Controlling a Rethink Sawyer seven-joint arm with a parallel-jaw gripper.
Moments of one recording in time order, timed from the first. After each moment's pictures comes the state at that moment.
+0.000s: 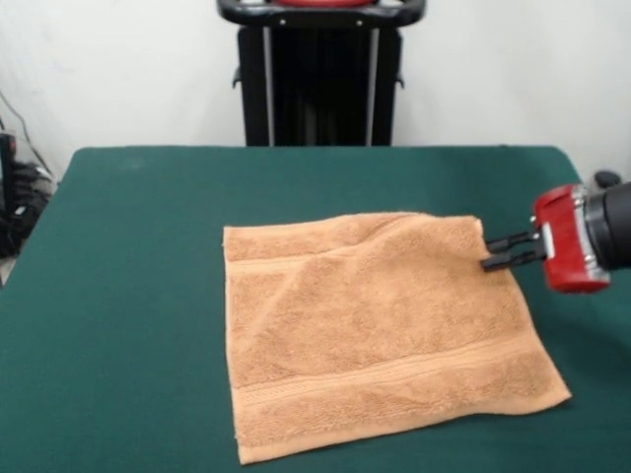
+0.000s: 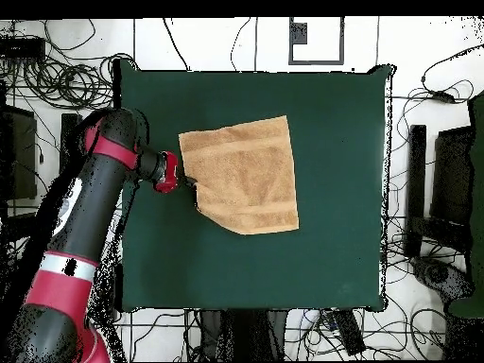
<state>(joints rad) 0.47 0.39 -1.30 0.59 0.62 1.47 3.08</state>
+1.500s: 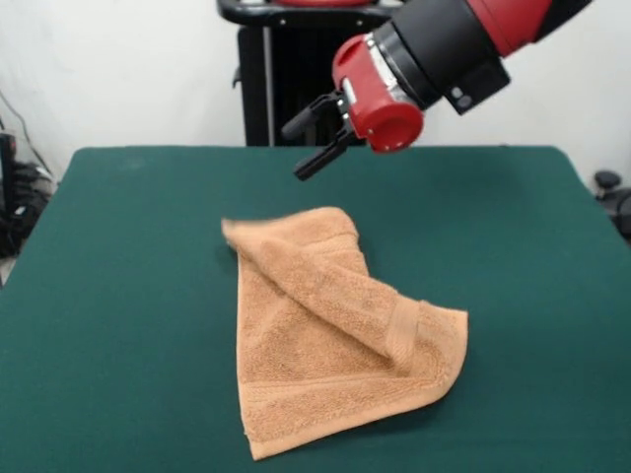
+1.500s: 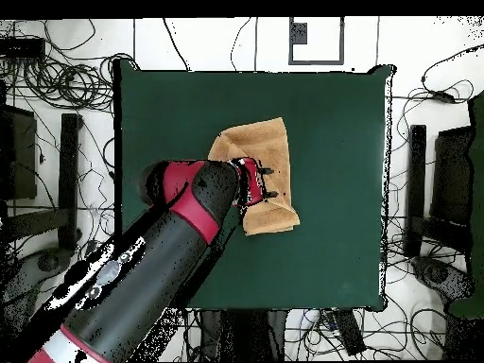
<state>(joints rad) 0.49 -0.09 -0.99 1.23 0.17 0.75 3.08</state>
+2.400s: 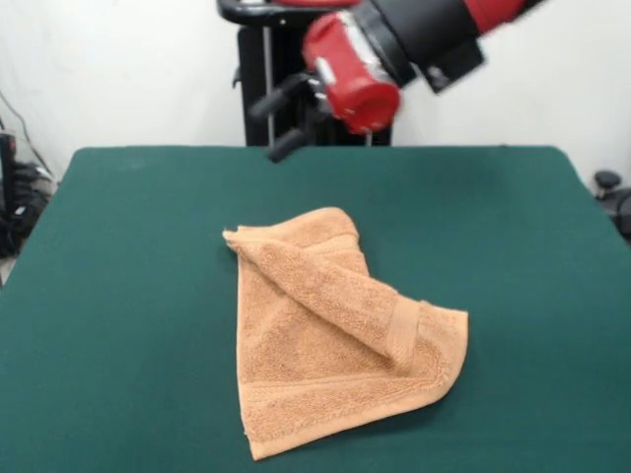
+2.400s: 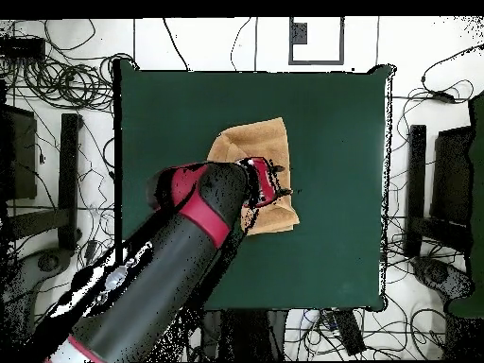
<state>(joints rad) 0.45 -0.16 -0.95 1.24 0.00 0.67 3.08</state>
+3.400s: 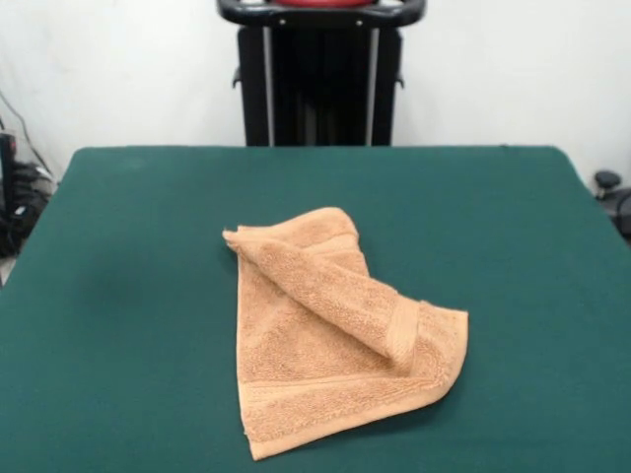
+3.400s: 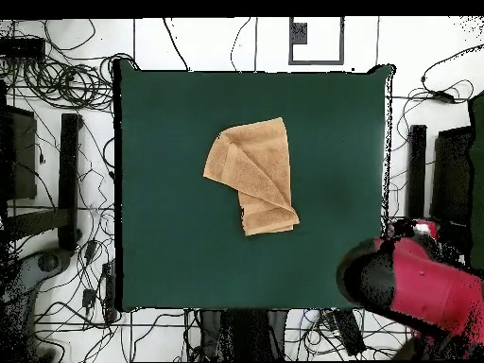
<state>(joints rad) -0.14 -0.68 -0.65 1.53 -0.45 0.35 3.03</state>
